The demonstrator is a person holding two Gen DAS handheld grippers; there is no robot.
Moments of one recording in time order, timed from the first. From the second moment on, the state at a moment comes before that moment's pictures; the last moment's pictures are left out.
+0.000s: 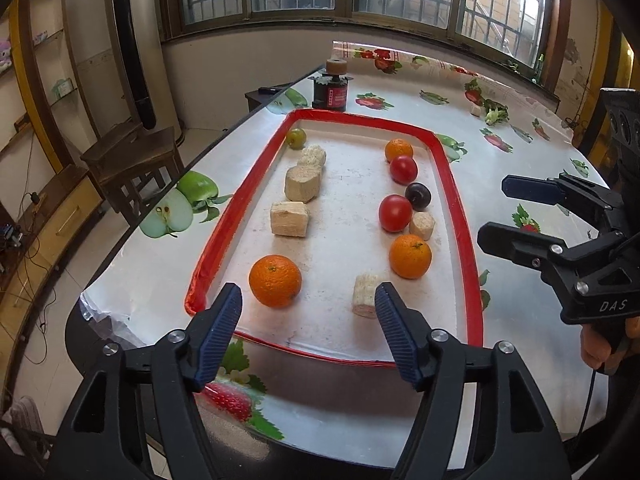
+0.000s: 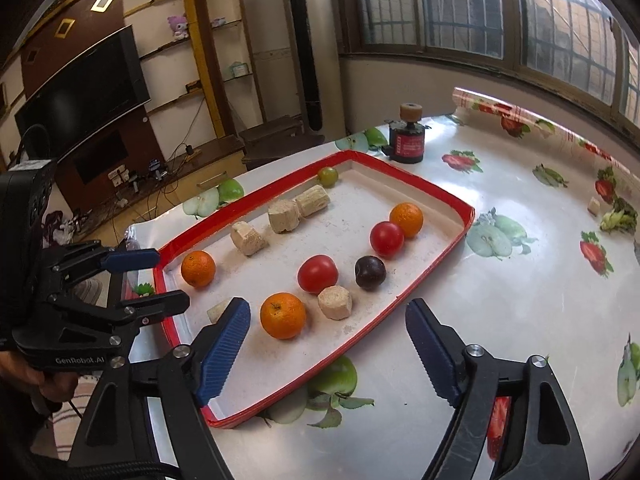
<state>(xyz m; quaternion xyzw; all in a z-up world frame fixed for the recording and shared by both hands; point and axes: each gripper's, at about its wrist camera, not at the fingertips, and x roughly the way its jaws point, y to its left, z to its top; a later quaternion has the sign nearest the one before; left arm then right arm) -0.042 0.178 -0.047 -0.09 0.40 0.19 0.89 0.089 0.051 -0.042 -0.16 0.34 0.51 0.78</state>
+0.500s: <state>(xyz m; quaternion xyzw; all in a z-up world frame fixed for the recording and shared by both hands) -0.060 0.169 -0.031 -0.07 0.39 0.21 0.89 0.052 0.054 -0.044 -0.27 0.29 0.58 0.71</state>
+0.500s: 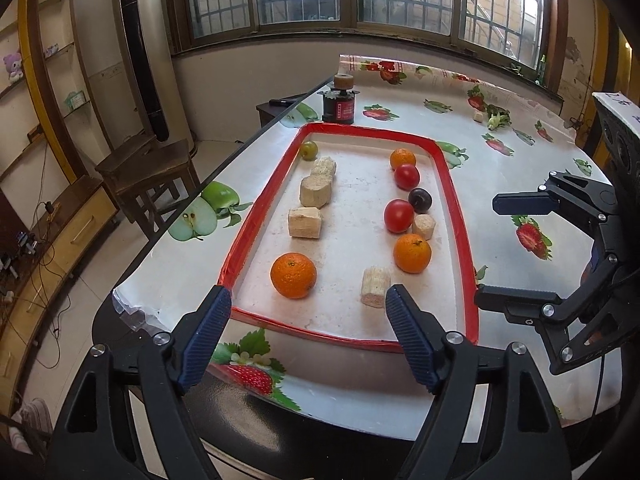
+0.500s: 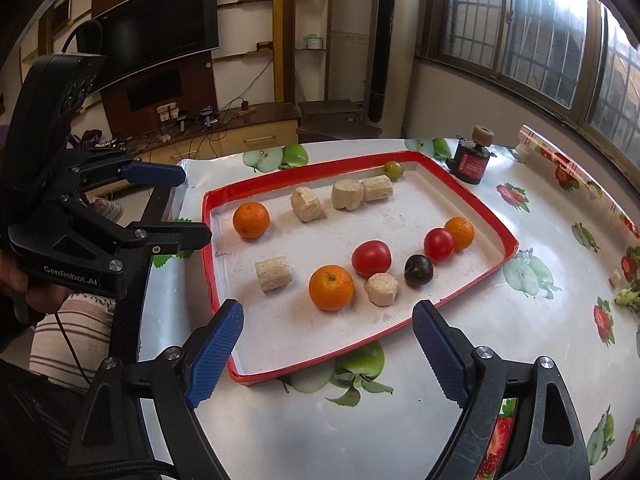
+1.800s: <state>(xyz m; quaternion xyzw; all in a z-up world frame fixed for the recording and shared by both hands) -0.084 0.129 0.012 -0.01 0.32 0.22 0.92 0.039 -0.014 -0.010 -0.20 0.20 0.58 0.76</state>
